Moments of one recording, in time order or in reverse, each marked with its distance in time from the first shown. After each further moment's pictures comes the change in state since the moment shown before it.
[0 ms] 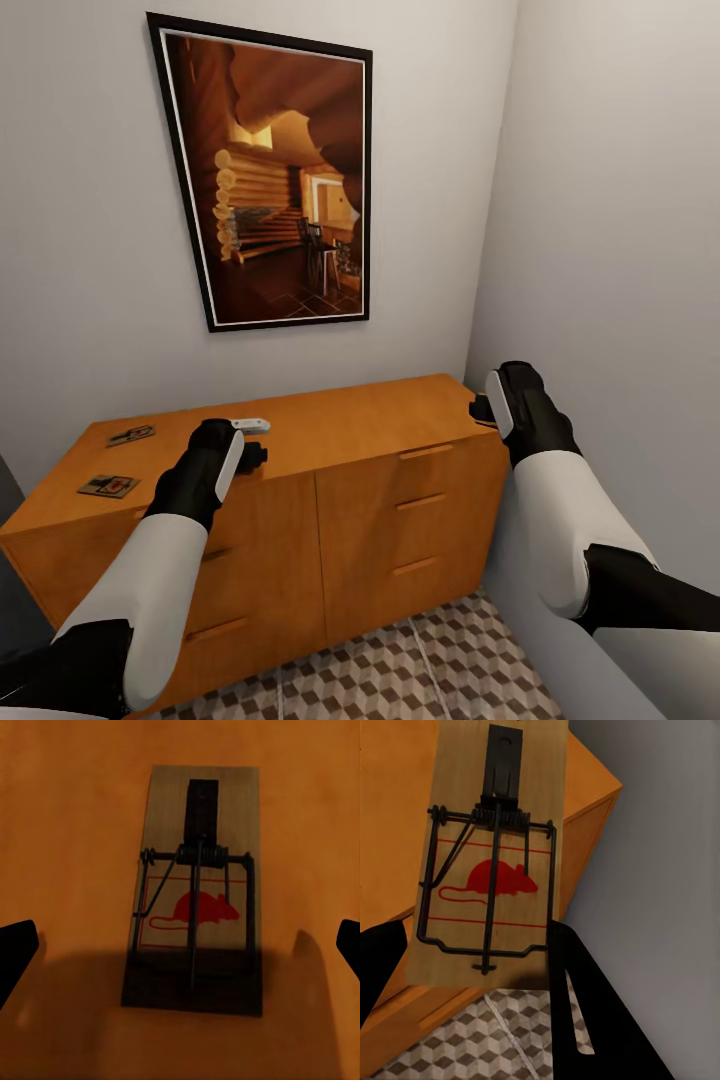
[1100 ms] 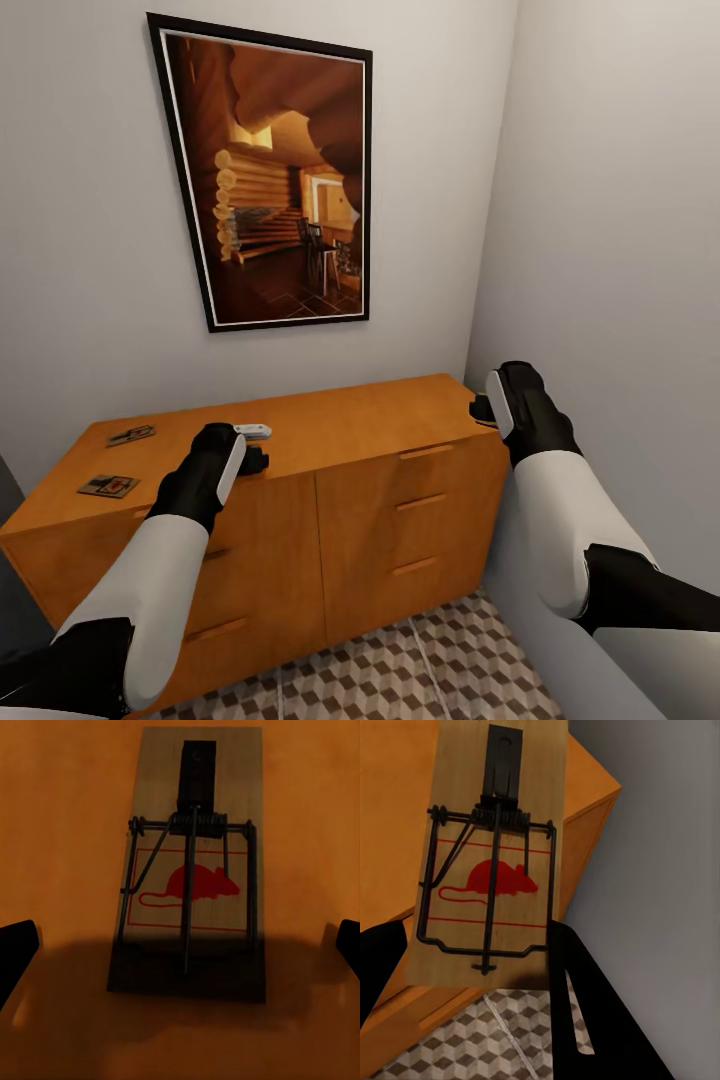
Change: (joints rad) left arm 0.000 0.000 0.002 0.037 0.002 -0.004 0.001; right arm 0.000 -0.001 0.000 -0.001 0.001 0.000 0.001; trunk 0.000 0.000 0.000
